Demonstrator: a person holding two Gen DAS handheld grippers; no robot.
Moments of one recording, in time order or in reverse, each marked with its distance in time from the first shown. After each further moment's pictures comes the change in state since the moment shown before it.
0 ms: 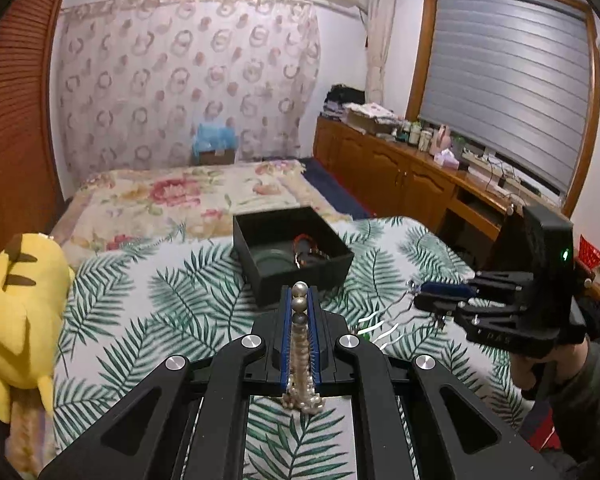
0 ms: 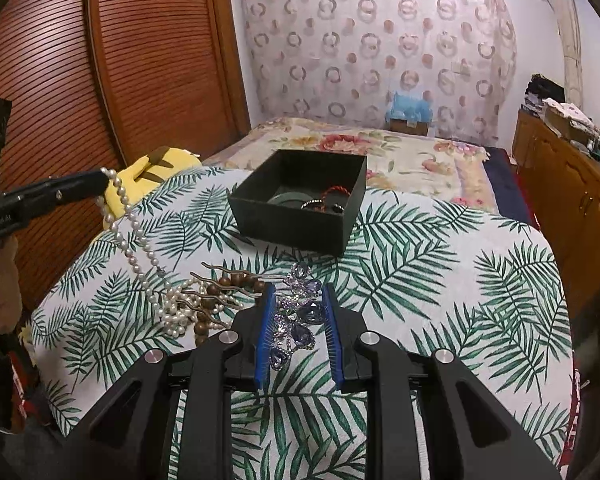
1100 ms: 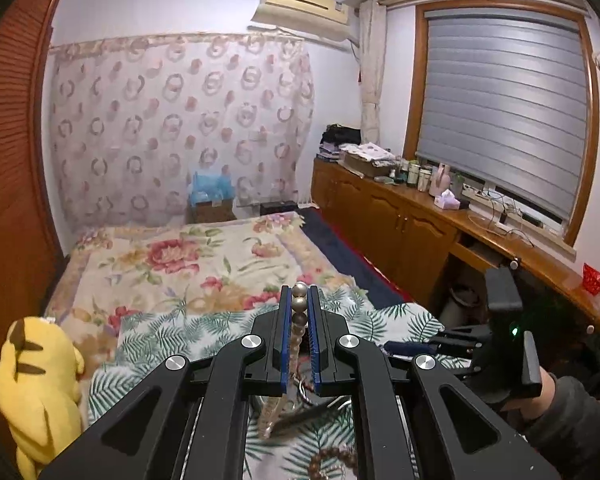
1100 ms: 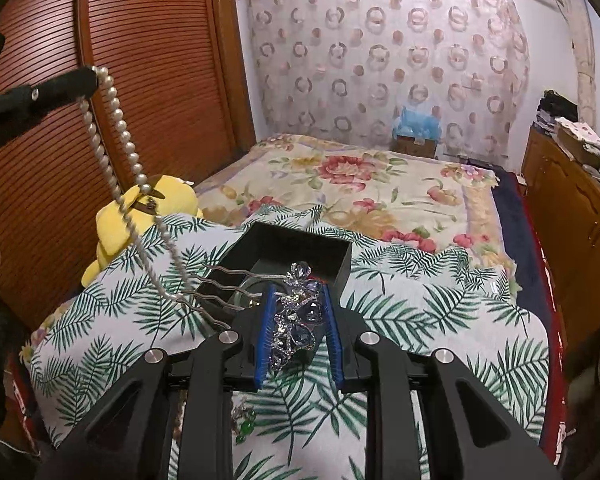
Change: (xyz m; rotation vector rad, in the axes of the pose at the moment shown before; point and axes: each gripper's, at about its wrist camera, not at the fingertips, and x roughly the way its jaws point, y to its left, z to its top) left arm 0.019 0.001 0.139 0.051 -0.118 0.003; right arm 0.033 -0.038 0.100 -0.027 -0.019 0.027
